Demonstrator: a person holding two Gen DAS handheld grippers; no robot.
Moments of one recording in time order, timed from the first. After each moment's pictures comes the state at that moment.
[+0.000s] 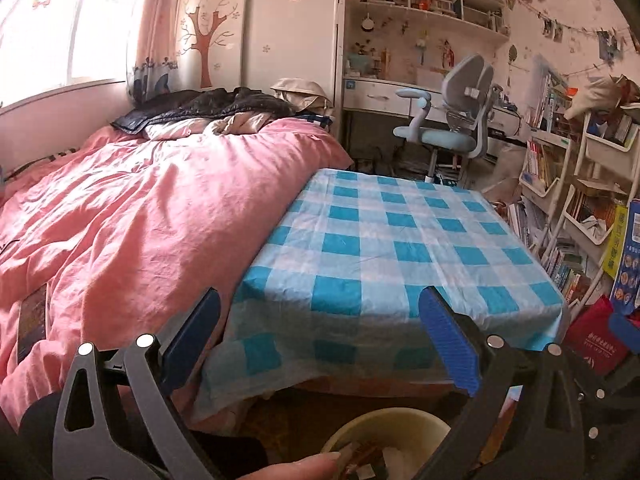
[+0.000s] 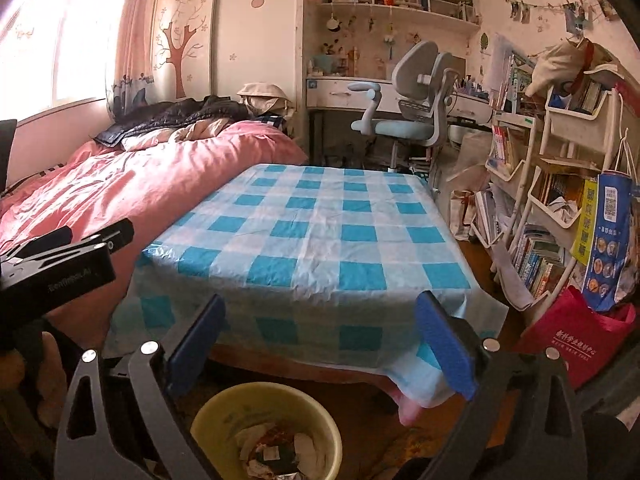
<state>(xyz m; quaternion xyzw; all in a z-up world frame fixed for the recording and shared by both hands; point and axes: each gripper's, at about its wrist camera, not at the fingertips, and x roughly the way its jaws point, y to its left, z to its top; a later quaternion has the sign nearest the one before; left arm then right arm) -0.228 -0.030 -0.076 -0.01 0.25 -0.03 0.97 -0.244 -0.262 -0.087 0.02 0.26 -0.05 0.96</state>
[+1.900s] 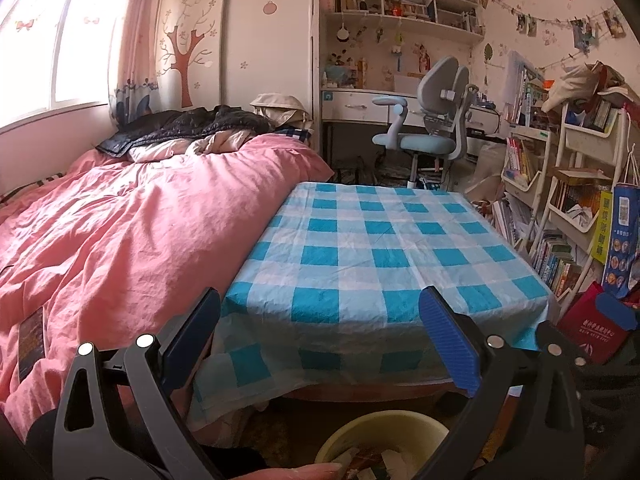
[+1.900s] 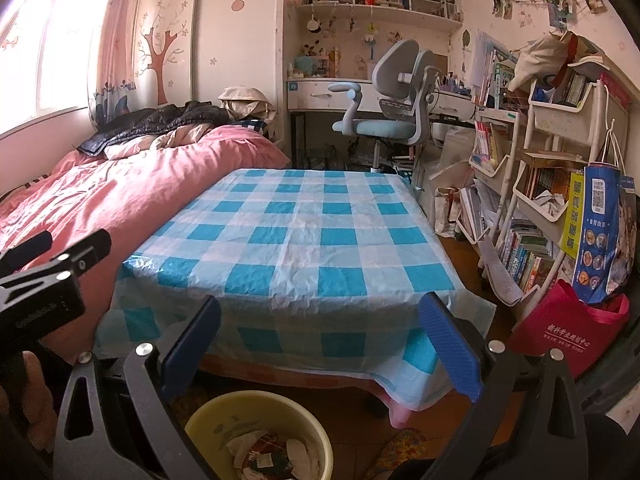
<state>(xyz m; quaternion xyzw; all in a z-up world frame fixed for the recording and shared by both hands) -0.238 -0.045 -0.068 0.01 0.22 -0.06 0.97 -0.236 -0.275 -0.085 0.03 0.26 -0.08 0.96</state>
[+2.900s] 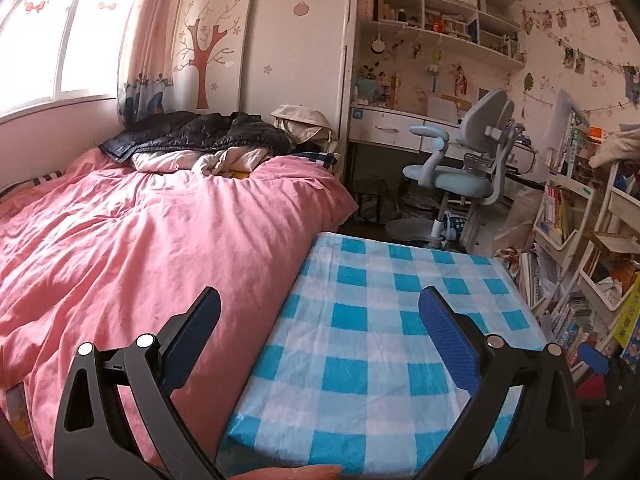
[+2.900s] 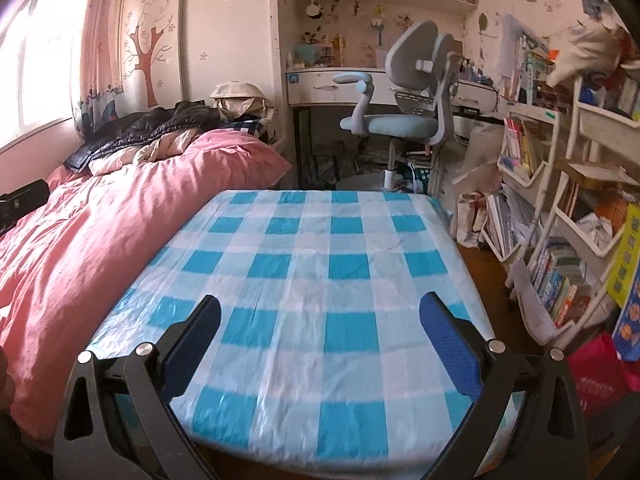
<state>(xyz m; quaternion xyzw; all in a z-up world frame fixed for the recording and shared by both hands) -0.053 -0.031 -0.003 -0.03 0.22 -0.03 0.98 -0.080 -0.310 -0.066 0.04 0.27 -0.06 0.96</state>
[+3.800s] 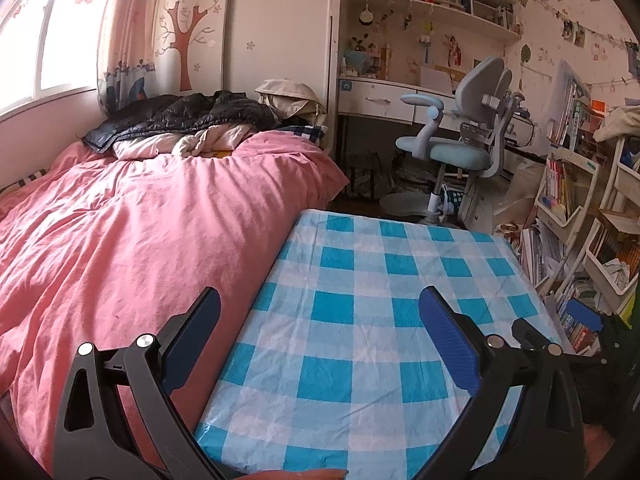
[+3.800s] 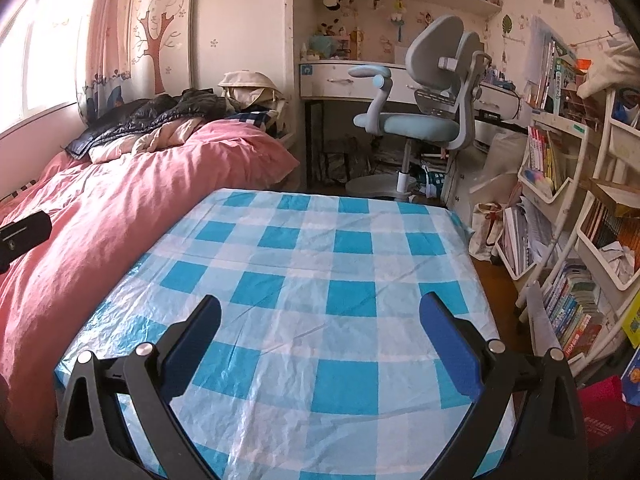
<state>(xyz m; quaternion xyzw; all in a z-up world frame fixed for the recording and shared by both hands) -0.011 -0.072 -0.027 -0.01 0.26 -0.04 0.97 -0.025 -0.326 -0.069 0.03 0.29 -0.03 0.96</state>
